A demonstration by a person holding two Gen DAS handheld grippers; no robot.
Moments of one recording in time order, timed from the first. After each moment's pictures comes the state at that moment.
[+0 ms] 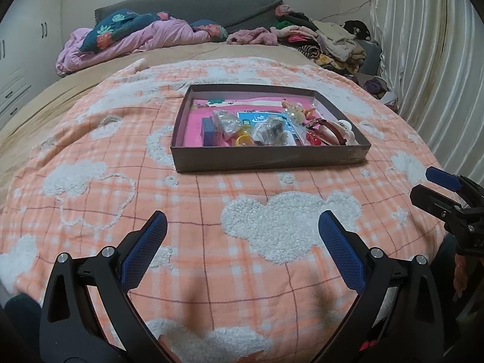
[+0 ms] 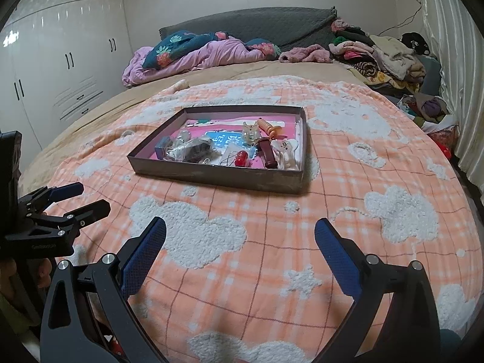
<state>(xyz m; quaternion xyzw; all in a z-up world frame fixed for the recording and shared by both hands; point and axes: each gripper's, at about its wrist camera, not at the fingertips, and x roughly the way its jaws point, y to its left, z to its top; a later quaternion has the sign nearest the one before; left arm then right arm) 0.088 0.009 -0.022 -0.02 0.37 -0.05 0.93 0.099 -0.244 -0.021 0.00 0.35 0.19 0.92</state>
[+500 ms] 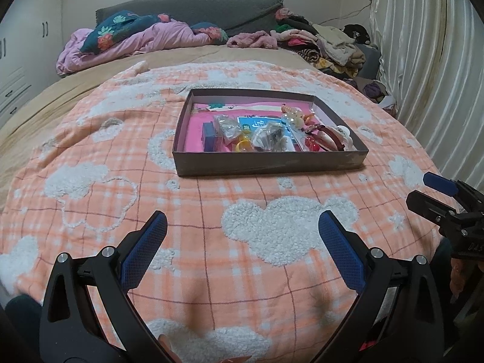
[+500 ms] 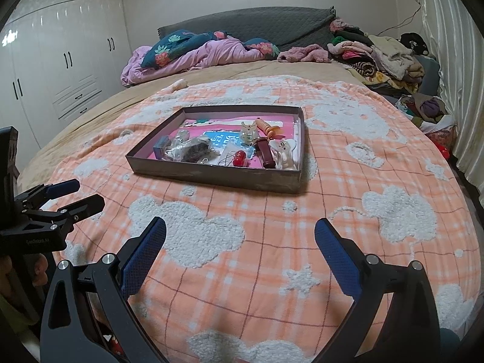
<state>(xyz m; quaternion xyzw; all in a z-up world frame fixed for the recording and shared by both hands) 0.087 0.010 -0.017 -0.02 0.36 -0.05 0.93 0.099 -0.244 -0.019 0.00 0.35 0.18 0.92</state>
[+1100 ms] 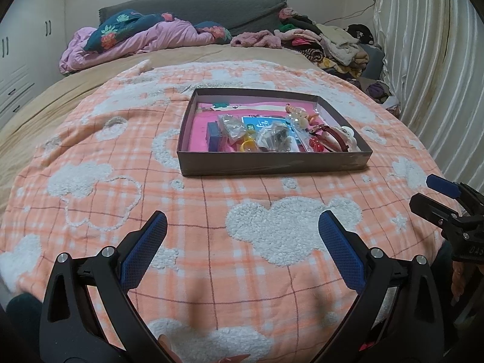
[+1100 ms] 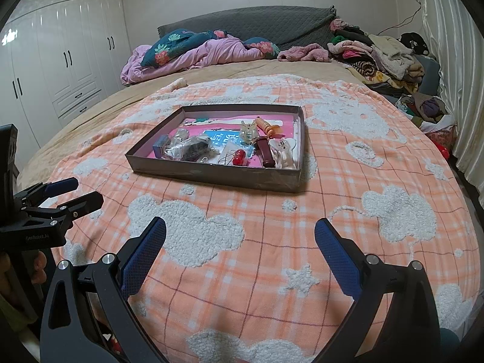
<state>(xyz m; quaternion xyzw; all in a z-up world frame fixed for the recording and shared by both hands) 0.088 0.013 -0.016 -0.02 0.37 -0.04 0.93 0.099 -0.245 -0.018 0.00 0.35 0.18 0.92</state>
